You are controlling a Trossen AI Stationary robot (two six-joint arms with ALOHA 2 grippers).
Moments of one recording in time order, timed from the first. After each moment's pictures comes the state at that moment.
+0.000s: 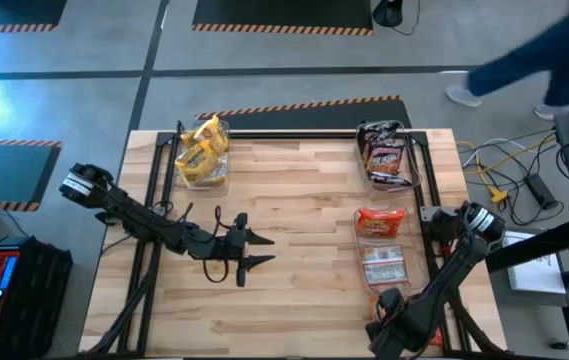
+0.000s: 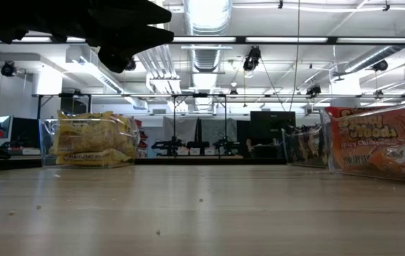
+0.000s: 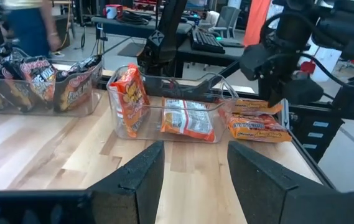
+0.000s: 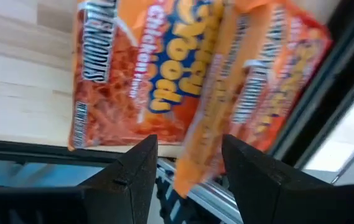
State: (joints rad) left arm -0.41 1.44 0.53 0.79 -0.43 -0.20; right arm 0.89 1.86 1.45 -1.21 -0.32 2.13
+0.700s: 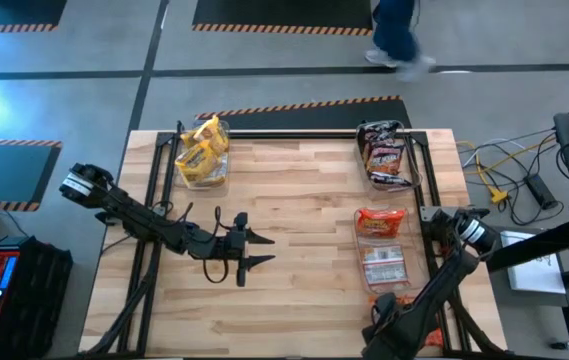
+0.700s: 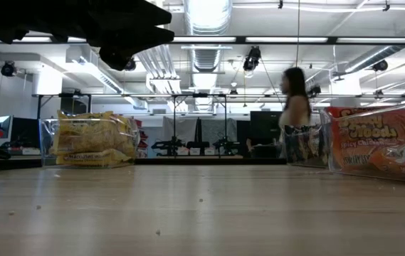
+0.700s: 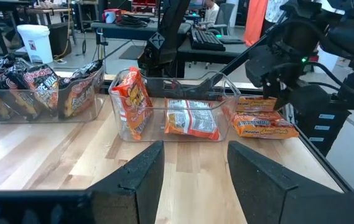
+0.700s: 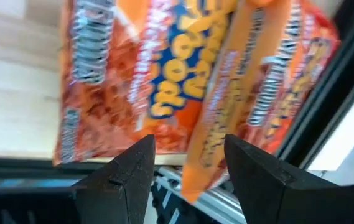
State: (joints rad) left arm -0.41 1.44 0.53 0.79 -0.43 -0.13; right arm 0.89 1.97 1.53 -1.26 -0.34 2.10
